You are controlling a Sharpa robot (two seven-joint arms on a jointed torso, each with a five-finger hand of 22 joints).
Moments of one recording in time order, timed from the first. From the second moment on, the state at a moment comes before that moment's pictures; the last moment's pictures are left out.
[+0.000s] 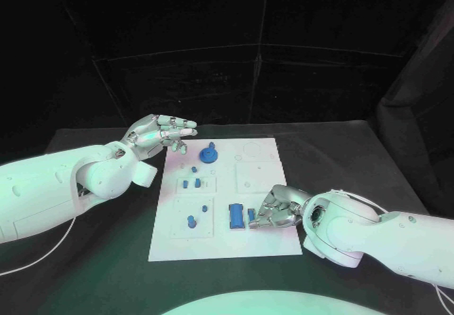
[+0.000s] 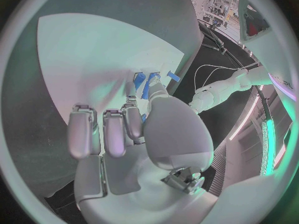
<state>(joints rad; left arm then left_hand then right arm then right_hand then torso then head) 1.26 -0.89 -0.15 1.43 -0.04 0.01 0.41 1.31 -0.08 0.43 -0.10 0.07 1.05 0.17 0.12 0.07 1.08 0.10 0.25 0.07 1.22 0.01 0.99 0.49 0.17 1.19 0.11 0.60 0.66 1.02 -0.92 -0.07 1.89 -1.23 -0.30 -0.53 1.23 -0.06 -0.09 0.20 0.12 1.14 0.06 0.19 0.31 1.46 -0.01 1.24 1.31 1.47 -0.08 1.44 1.31 0.07 1.43 0.04 1.45 1.31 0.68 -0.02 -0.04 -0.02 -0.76</state>
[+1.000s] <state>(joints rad) 1.26 -0.89 -0.15 1.43 -0.04 0.01 0.41 1.31 -0.08 0.43 -0.10 0.07 1.05 0.17 0.12 0.07 1.08 0.10 0.25 0.07 1.22 0.01 0.99 0.49 0.17 1.19 0.11 0.60 0.66 1.02 -0.89 -0.07 1.83 -1.24 -0.29 -0.55 1.25 0.00 -0.16 0.16 0.14 1.15 0.06 0.19 0.31 1.46 -0.01 1.23 1.31 1.47 -0.08 1.44 1.31 0.07 1.43 0.04 1.45 1.31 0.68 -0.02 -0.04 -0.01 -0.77</state>
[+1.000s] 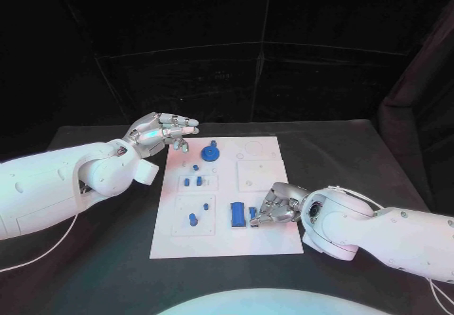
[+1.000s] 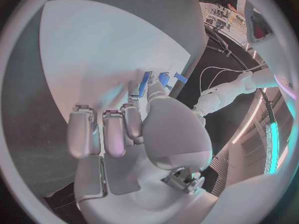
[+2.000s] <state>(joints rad) 1.25 -0.77 -0.16 1.23 0.04 -0.07 0.46 1.29 -0.09 0.38 -0.07 0.07 0.99 0.18 0.09 0.07 1.01 0.17 0.10 0.06 0.95 0.15 0.26 0.14 0.17 0.80 0.26 0.14 0.33 1.15 -0.73 -0.05 1.26 -0.36 -0.35 0.28 1.47 0.07 -0.16 0.03 0.25 0.96 0.18 0.07 0.17 1.05 0.15 0.07 0.28 1.03 0.12 0.18 0.18 0.17 0.85 0.23 0.37 0.28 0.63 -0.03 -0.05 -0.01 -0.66</state>
